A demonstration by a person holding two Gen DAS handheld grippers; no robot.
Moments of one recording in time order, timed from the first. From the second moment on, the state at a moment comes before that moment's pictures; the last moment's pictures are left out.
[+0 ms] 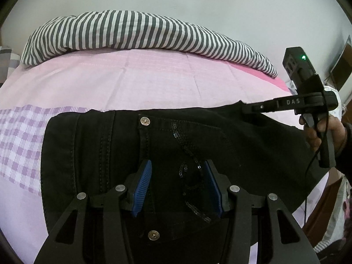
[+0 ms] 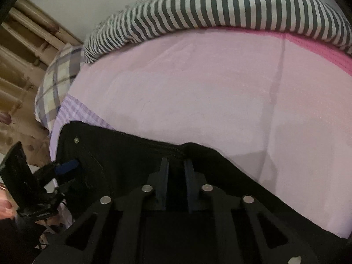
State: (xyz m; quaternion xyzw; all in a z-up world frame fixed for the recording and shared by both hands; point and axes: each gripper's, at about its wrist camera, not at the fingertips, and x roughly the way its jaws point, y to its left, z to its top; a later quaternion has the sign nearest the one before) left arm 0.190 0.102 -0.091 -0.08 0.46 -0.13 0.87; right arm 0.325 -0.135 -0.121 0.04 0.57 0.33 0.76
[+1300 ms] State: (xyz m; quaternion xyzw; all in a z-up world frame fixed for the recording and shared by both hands) left arm 0.163 0.017 -0.107 0.02 0.50 -0.18 0.85; right arm 0.228 -0.273 -0.132 0.07 0.52 0.09 0.85
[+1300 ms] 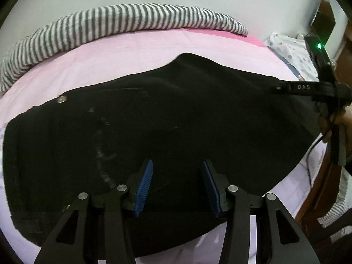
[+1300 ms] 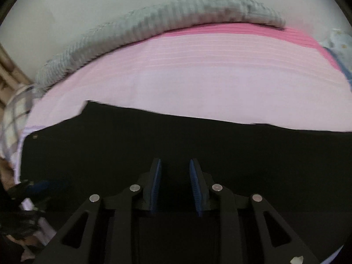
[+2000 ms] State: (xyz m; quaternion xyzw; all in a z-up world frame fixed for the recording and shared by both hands) left arm 0.150 -0.054 -0.085 0.04 0.48 -0.25 0.84; right arm 0.151 -0.411 -0.127 0.06 0.50 -0.06 0.86
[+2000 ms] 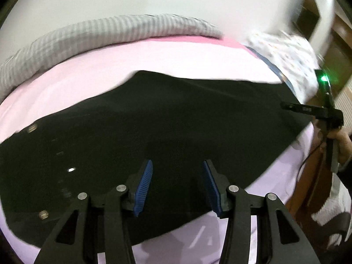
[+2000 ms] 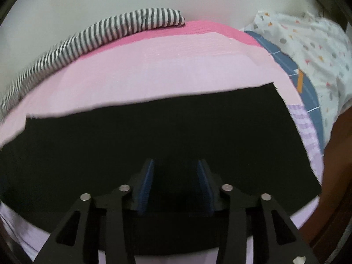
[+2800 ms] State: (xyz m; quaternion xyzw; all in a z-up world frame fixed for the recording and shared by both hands) left arm 0.146 -0.124 -0.079 0.07 0.47 -0.31 0.82; right arm 0.024 -0.561 -0.146 0.40 0.39 -0.14 0.82
